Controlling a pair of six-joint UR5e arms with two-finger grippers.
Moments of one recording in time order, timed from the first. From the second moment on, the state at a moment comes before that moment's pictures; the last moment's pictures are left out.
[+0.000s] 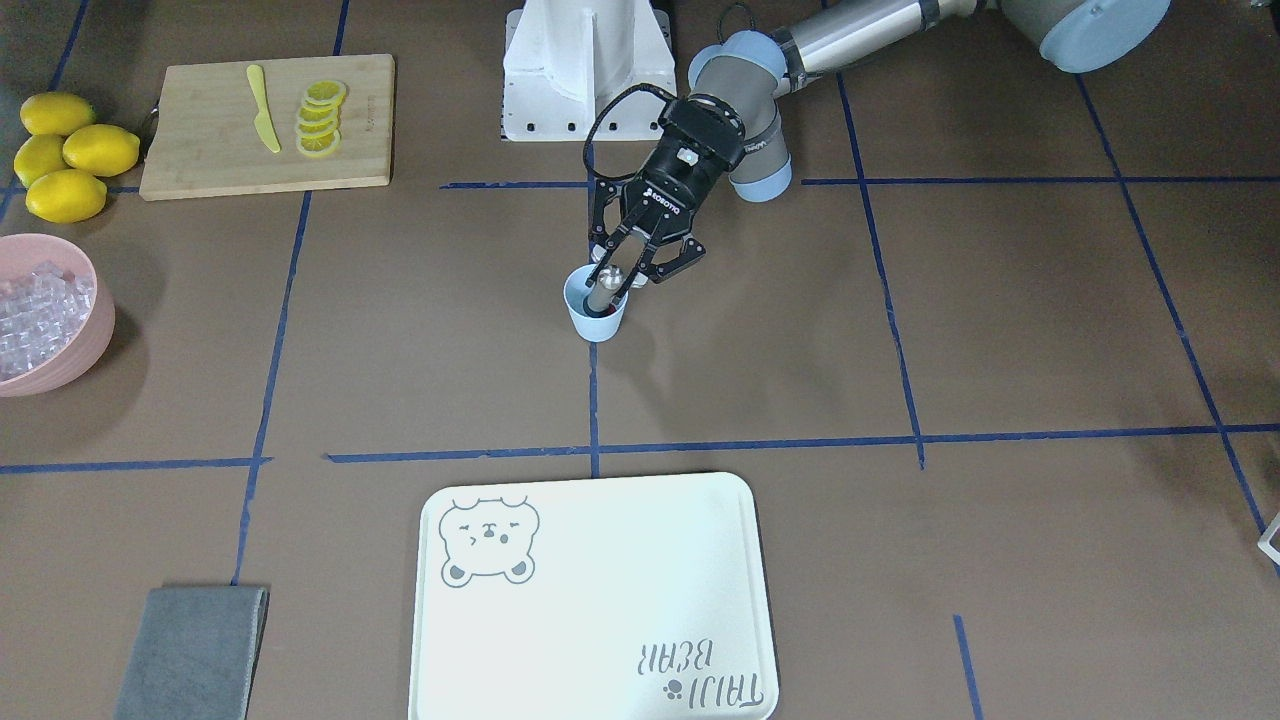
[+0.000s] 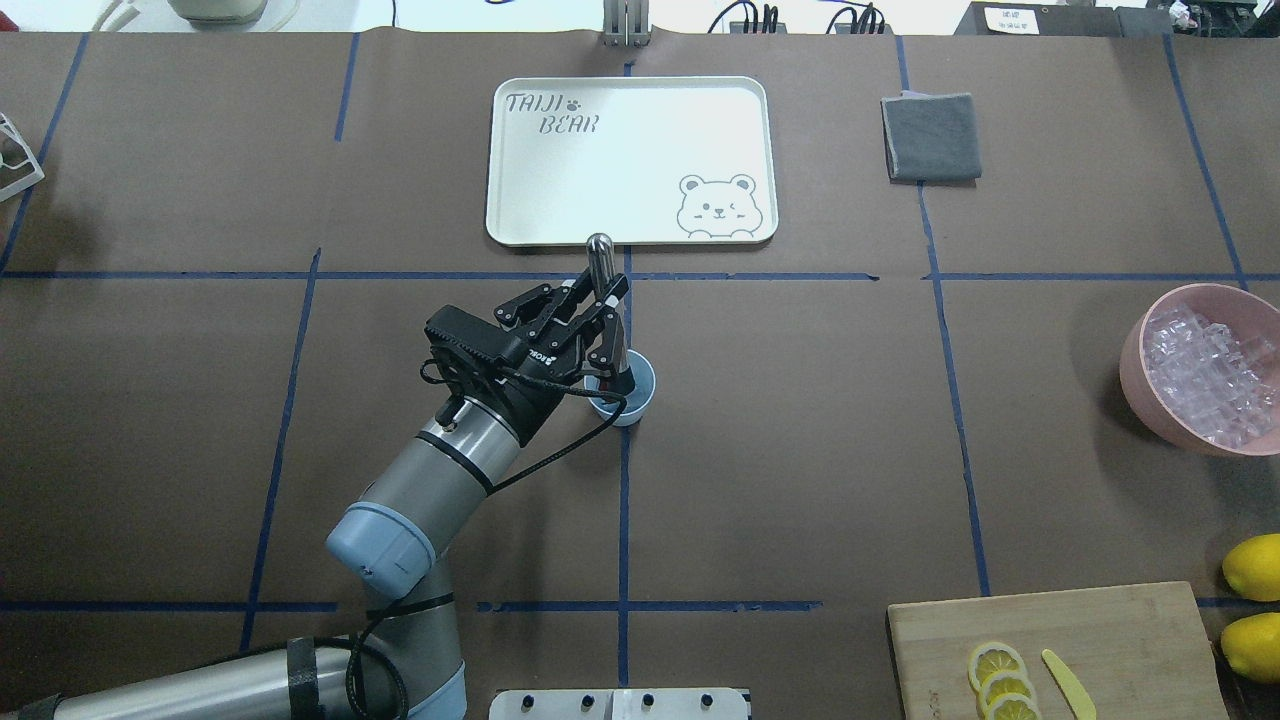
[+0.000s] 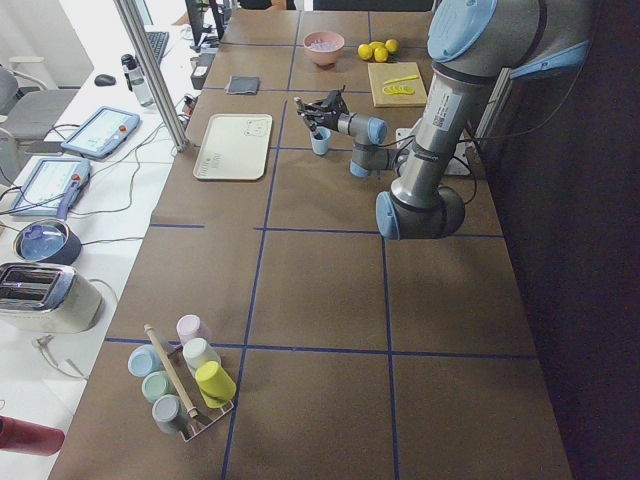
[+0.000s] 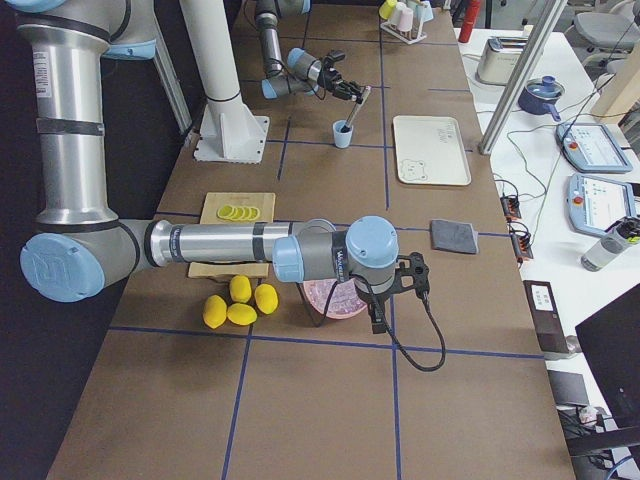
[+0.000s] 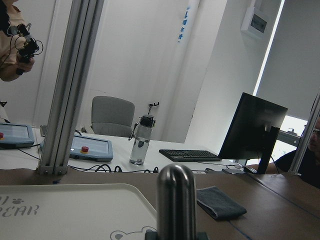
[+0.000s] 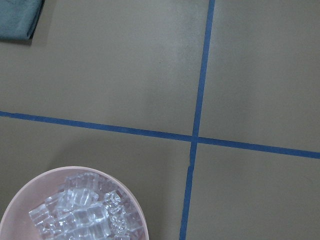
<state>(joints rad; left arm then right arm) -0.27 -2.19 -1.37 -3.15 -0.82 -0.65 1.63 -1.58 1.66 -1.49 2.44 -0.04</state>
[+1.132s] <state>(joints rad) -0.42 -2.07 -1.68 -3.03 -1.06 -0.71 1.61 -1.57 1.65 -1.49 2.43 -0.05</state>
